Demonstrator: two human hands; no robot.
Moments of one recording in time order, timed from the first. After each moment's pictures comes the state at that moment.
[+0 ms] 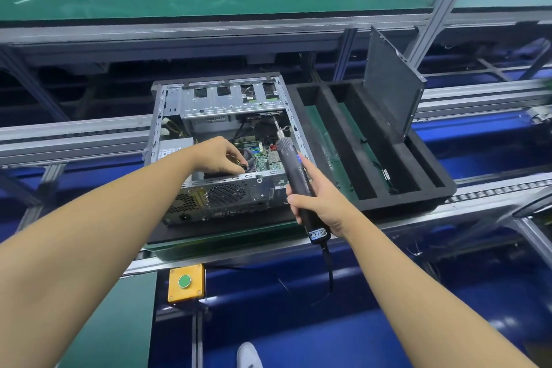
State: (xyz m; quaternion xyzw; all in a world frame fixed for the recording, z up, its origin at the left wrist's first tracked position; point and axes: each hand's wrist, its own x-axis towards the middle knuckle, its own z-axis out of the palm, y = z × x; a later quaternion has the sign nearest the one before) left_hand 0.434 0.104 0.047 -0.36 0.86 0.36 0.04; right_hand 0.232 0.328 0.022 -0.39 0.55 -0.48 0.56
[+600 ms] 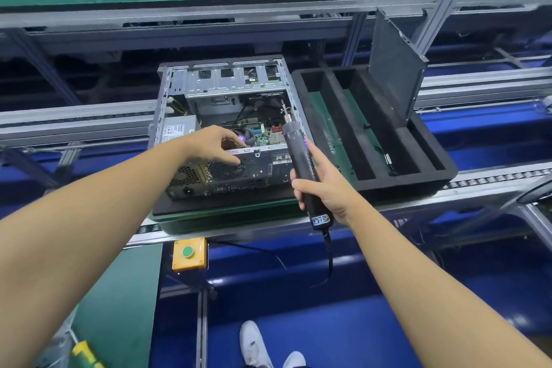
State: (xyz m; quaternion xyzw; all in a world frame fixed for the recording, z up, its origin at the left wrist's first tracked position) left_hand 0.457 0.140 0.048 -0.38 0.87 0.32 0.04; right_hand 0.232 0.363 0.022 -0.39 0.51 -0.51 0.57
